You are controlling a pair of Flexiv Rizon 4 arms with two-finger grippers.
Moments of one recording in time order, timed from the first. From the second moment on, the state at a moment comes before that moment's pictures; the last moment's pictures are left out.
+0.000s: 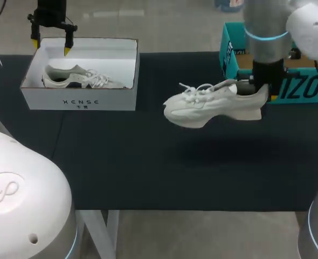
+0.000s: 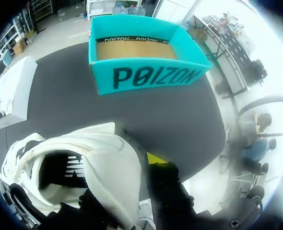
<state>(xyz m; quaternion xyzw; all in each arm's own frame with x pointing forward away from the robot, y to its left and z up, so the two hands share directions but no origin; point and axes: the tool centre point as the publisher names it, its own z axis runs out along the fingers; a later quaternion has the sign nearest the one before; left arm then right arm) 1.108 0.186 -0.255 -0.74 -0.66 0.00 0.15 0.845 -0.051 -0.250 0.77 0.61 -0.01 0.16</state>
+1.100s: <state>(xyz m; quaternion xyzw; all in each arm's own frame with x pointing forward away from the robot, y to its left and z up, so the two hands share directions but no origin) 1.108 0.186 -0.255 -0.74 -0.66 0.00 0.15 0.815 0.037 -0.351 0.78 0.59 0.00 0.21</state>
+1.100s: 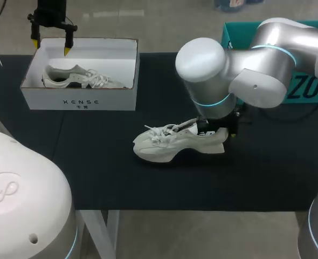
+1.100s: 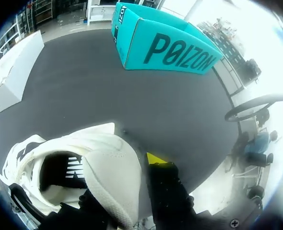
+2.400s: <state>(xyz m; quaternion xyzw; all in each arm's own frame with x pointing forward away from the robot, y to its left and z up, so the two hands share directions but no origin) 1.108 0.186 -0.255 -0.74 -0.66 0.00 0.15 0.828 0.037 -0.334 0.78 0.61 -0.04 0.17</state>
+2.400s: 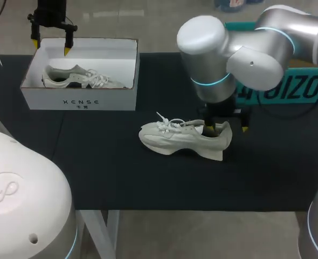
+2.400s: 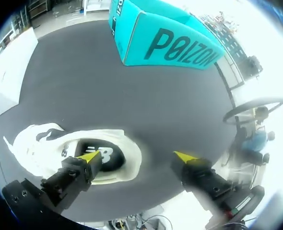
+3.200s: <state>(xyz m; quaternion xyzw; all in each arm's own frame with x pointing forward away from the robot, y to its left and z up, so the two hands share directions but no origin) 1.108 0.186 -0.255 -0.74 -0.66 0.00 0.15 0.796 -0.008 -0.238 0.54 0.83 0.06 0.14</state>
